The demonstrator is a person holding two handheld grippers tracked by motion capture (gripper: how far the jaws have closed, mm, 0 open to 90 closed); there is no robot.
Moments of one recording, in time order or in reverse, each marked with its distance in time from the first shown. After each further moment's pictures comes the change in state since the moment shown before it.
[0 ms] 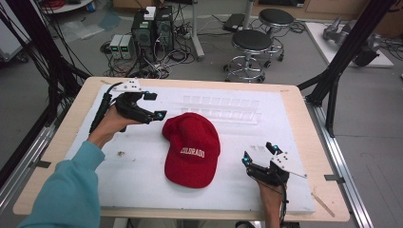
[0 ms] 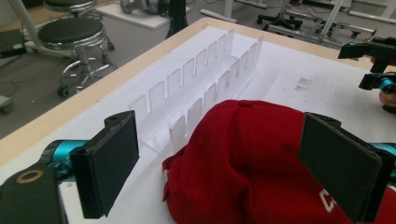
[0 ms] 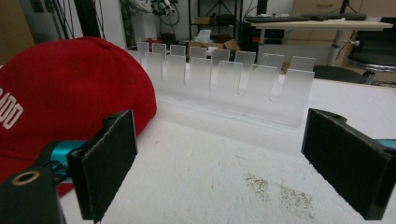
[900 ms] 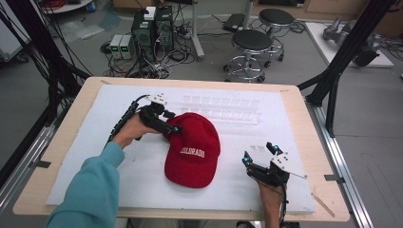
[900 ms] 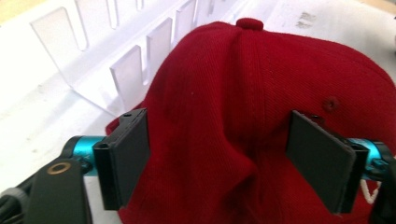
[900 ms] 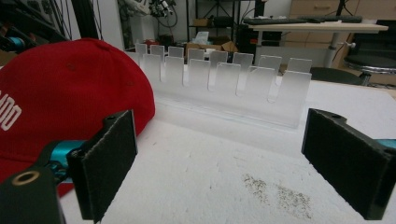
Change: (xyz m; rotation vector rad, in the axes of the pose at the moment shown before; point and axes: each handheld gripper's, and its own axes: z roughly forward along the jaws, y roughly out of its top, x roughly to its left) left arm 0.003 -0.037 0.074 0.233 -0.138 -0.065; right arm 0.000 0.000 0.000 -0.013 -0.012 -0.009
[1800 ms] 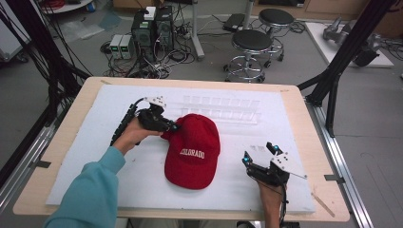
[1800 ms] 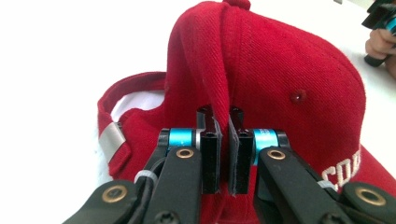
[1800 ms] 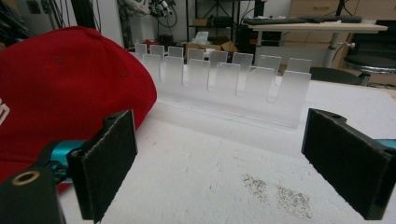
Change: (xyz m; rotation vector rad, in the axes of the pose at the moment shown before) left arm -0.017 0.000 -0.009 0.017 -0.023 -0.067; right arm 0.000 0.000 0.000 0.002 -0.001 0.003
